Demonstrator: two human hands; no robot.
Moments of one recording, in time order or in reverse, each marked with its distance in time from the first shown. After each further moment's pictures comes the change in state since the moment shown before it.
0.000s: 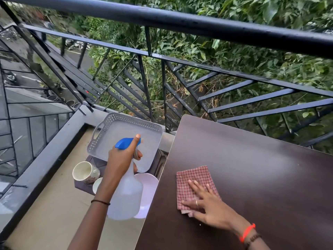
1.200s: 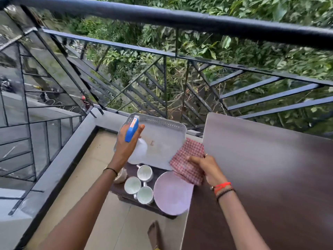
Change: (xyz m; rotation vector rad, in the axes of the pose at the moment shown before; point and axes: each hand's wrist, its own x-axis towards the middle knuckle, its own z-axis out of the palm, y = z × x) left_hand 0.099 -0.054 -0.101 0.030 0.010 0.377; right_hand 0.131 -0.129 -0.022 1.383 0.572 0.526
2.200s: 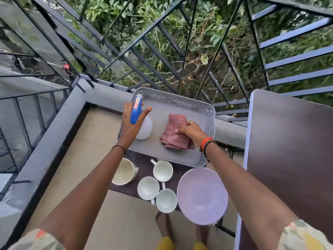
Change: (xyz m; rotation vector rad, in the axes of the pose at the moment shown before) left_hand 0.127 -0.195 0.023 -0.031 -0.074 0.020; right_hand 0.219 0.055 0.141 -0.318 -0.050 0.049
